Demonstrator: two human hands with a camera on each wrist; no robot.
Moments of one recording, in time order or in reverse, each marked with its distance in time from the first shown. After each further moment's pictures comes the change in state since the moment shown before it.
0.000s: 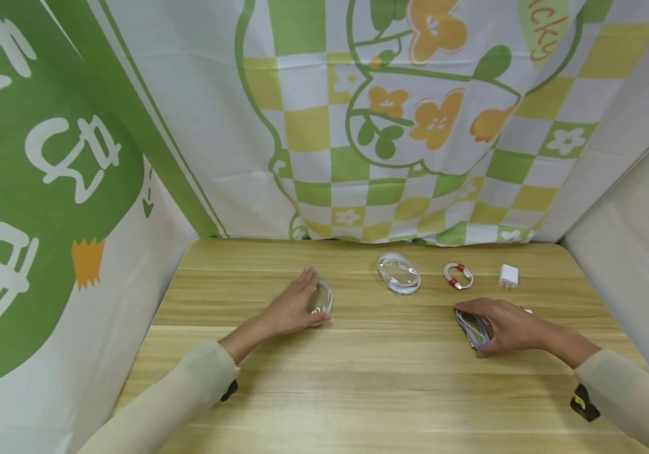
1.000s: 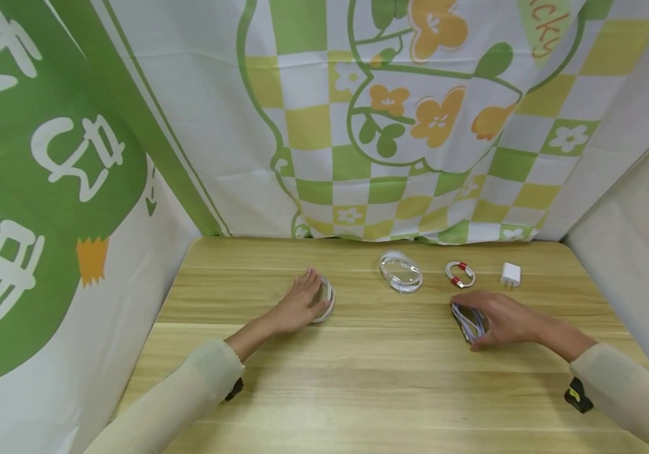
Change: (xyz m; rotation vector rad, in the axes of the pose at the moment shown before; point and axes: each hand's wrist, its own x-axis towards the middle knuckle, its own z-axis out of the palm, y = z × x) left_hand -0.001 0.002 0.004 -0.160 -0.035 -0.050; right_hand 0.014 -0.004 -0.002 -0.043 0.055 -0.046
